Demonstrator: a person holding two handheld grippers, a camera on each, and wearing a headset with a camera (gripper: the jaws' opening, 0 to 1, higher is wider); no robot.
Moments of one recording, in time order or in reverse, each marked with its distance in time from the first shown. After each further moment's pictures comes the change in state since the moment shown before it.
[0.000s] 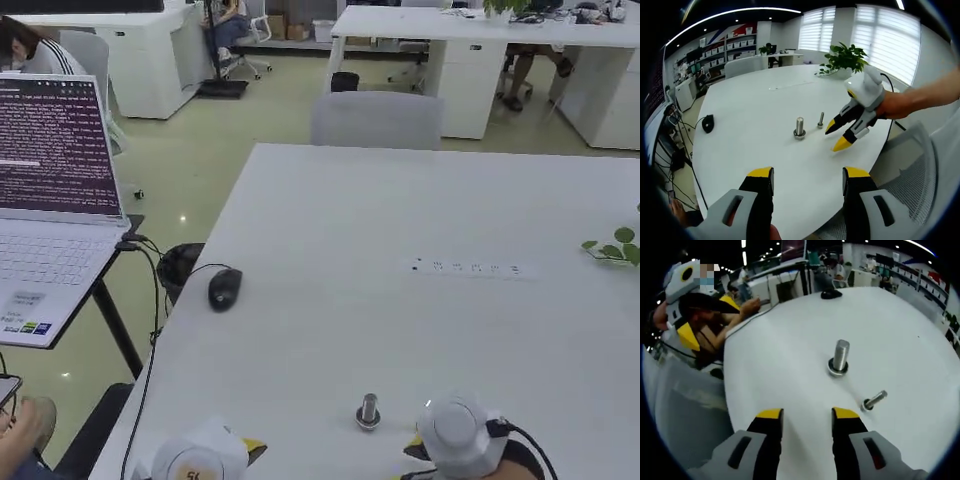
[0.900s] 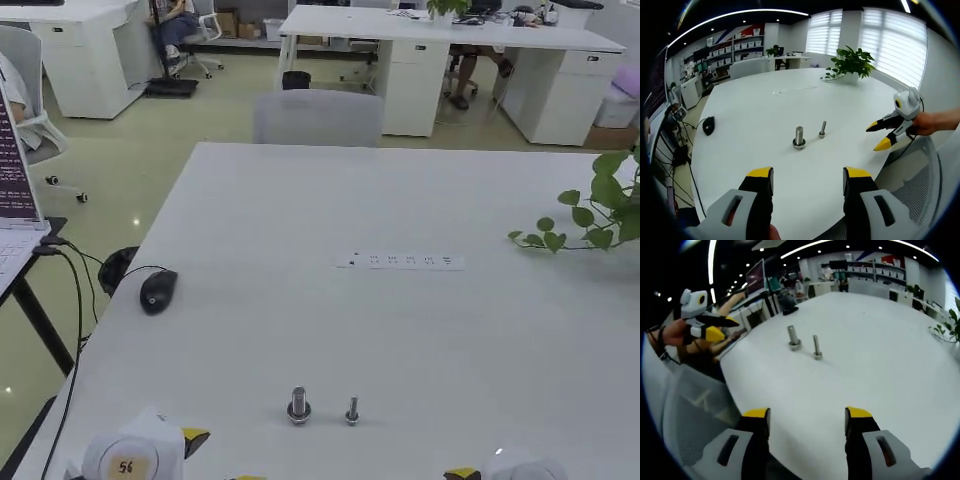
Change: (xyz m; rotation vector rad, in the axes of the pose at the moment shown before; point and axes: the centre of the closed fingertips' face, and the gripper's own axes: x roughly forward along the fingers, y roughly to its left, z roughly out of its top) left arm 0.018 -0.009 0.019 -0.039 -0.031 0.055; right arm -0.095 -0.028 -0.087 0.293 -0.194 -0.159
